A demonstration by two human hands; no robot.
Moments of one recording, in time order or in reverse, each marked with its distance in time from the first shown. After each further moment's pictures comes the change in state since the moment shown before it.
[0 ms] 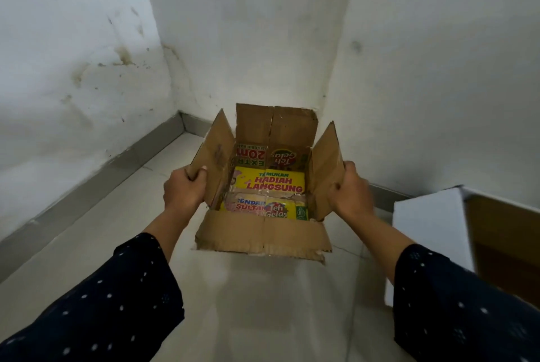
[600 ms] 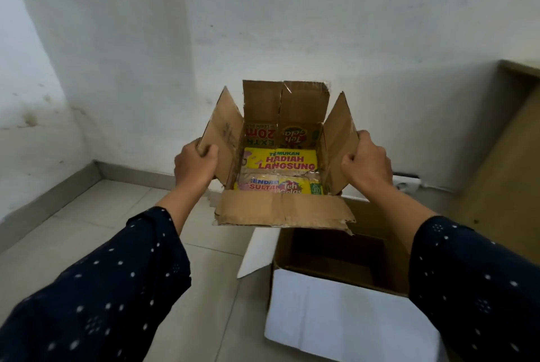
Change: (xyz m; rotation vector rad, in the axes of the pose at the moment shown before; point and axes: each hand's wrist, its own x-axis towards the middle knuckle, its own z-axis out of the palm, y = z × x) left_hand -0.302 0.237 0.132 -0.032 -0.158 0.402; right_hand -0.072 0.173 -0.378 -0.065 0.382 -0.010
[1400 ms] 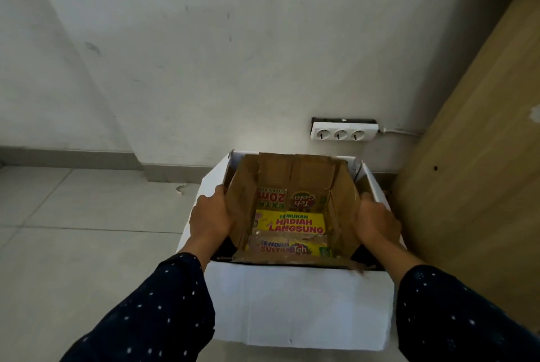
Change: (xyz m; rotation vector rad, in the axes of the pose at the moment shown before) left_hand -0.060 -0.125 0.231 0.640 -0.489 0.097; right_hand -0.041 0.249 0.065 -0.454 -0.327 0.376
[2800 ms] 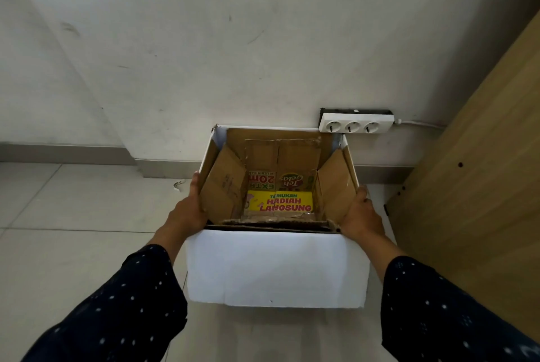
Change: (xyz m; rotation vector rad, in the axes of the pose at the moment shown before) left_hand 0.050 -0.054 -0.008 -0.058 -0.294 -0.100; right_hand 0.042 -0.026 0.066 0.179 -0.201 0.115
